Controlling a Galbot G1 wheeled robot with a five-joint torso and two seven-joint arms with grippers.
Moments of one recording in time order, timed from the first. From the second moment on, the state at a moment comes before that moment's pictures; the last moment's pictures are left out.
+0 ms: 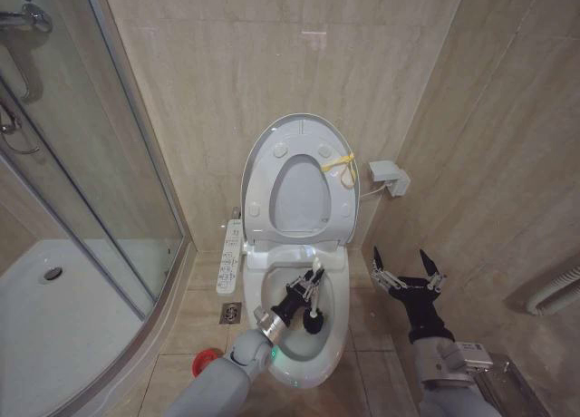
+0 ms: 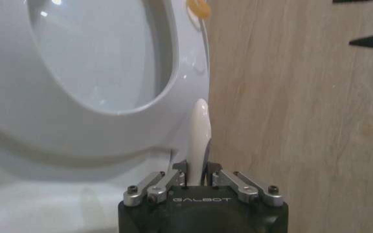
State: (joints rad) left arm 0.79 -1.36 0.26 -1.17 -0.58 -0.53 0.33; right arm -1.62 1.43 0.59 2.34 0.17 -0.01 0.16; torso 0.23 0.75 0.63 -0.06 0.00
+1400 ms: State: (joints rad) left arm 0.68 -1.45 0.27 -1.10 -0.60 -0.53 0.33; right arm -1.62 1.43 0.59 2.34 0.17 -0.01 0.16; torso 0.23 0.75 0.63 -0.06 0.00
